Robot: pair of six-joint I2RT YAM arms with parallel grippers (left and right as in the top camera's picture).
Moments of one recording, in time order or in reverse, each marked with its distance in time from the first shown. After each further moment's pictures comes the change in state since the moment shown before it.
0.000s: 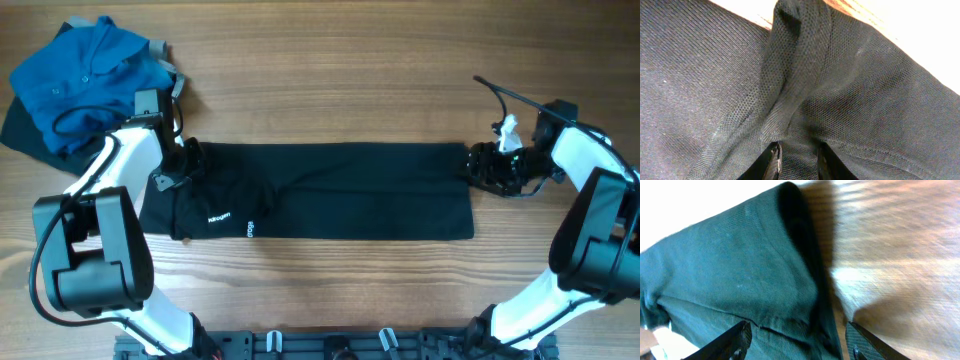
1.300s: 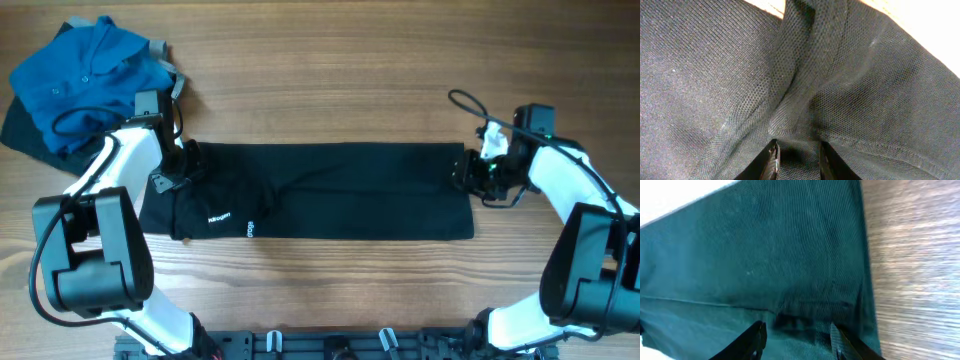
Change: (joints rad) left arm 0.001 -0.001 0.000 -0.026 -0.012 0.003; right arm 0.136 -0.160 -0.177 0.168 0.093 0.106
